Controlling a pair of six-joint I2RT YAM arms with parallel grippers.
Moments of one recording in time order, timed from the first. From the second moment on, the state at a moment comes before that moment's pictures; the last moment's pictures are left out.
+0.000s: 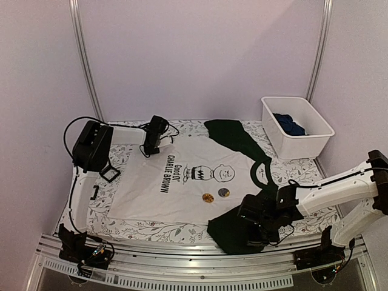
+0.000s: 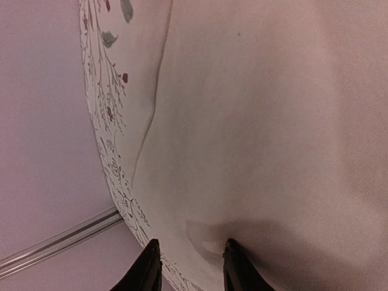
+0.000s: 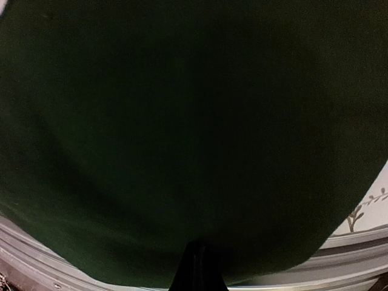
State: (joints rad) left arm -0.43 2.41 1.75 -0.27 -0.63 1.03; right arm 1.20 1.49 0.74 -0.68 -0.04 1.27
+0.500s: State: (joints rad) left arm -0.44 2.27 1.68 -0.32 -0.51 0.98; right arm 0.91 1.35 0.83 -0.80 0.14 1.17
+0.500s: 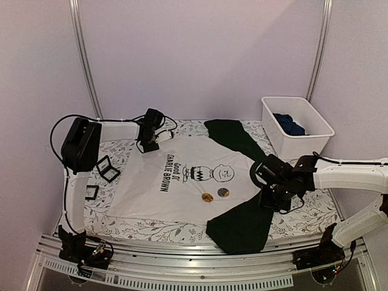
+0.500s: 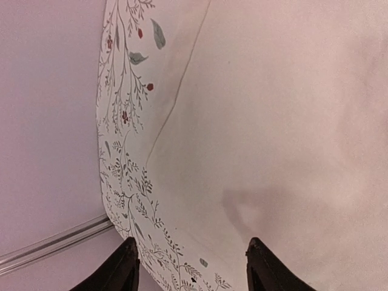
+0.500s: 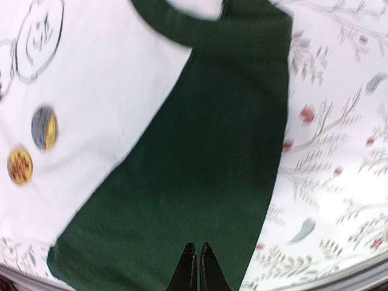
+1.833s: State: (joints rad) left arm -0.44 1.58 0.82 -0.65 -0.14 0.77; right arm 0.49 1.43 0.62 -0.36 0.09 0.78
